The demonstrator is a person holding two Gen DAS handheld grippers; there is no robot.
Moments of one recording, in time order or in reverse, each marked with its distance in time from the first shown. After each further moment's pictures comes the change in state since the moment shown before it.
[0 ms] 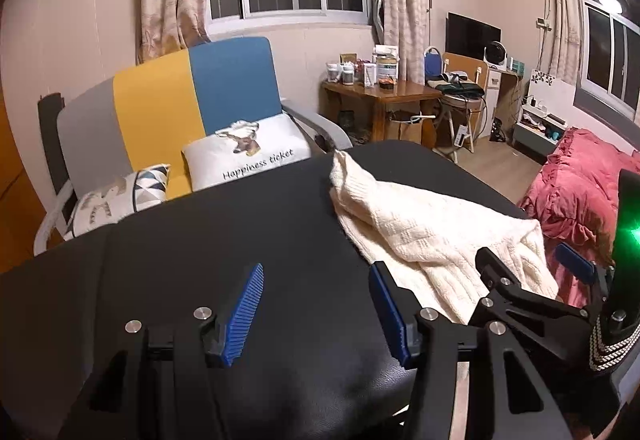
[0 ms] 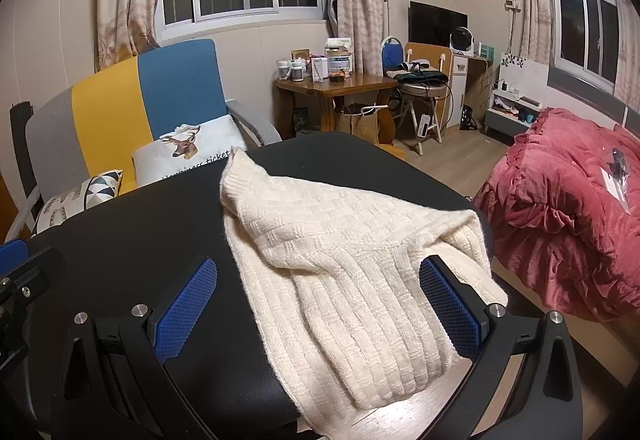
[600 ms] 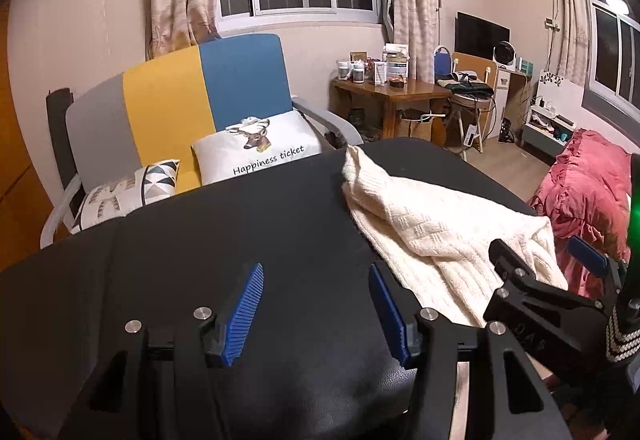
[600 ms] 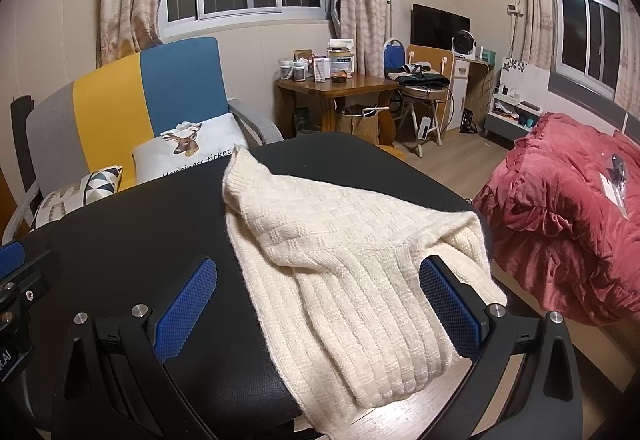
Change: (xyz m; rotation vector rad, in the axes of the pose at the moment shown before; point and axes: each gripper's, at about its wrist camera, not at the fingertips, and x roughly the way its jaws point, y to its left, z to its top) left arm 0.005 0.016 -0.012 -0.030 0.009 0.019; right arm -0.003 0.007 -0.001 -0.027 -0.009 -0.015
